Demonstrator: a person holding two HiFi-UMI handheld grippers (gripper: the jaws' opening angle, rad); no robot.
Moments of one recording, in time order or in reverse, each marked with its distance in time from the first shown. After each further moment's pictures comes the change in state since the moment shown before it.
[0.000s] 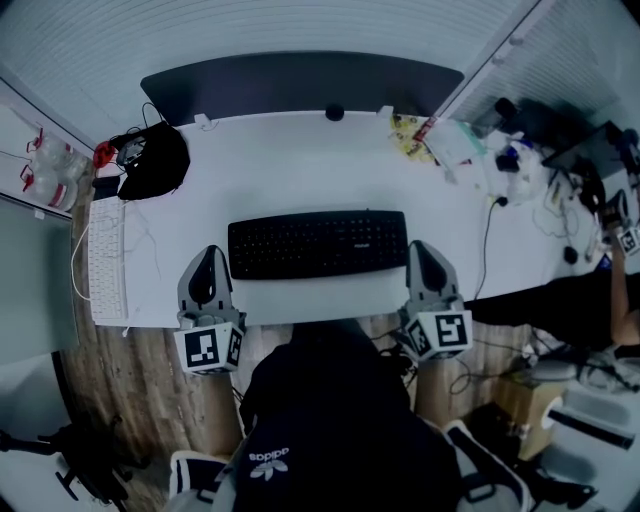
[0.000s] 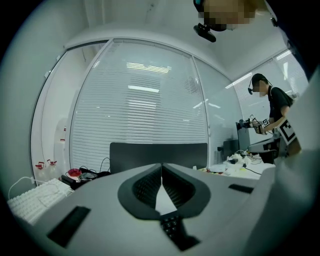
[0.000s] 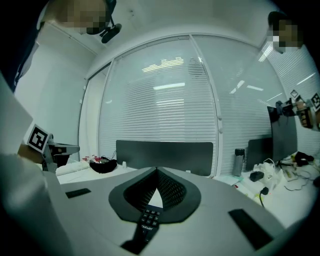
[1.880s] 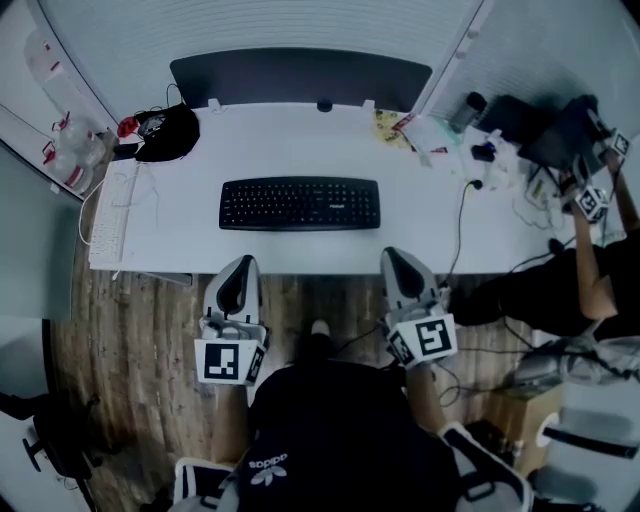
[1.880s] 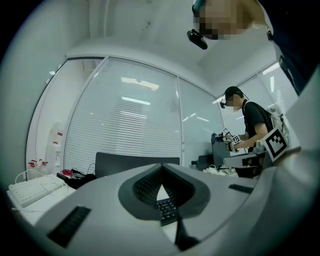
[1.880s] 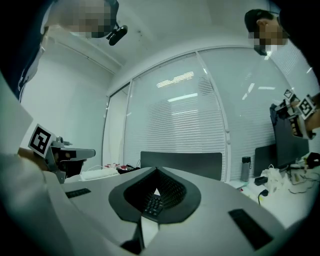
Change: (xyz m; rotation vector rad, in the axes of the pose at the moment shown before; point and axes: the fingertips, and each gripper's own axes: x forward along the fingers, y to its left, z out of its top) left arm -0.160 -0.168 0.033 -0.053 -0.160 -0.089; right arm -0.161 0.037 0.002 -0.043 -0.120 0.209
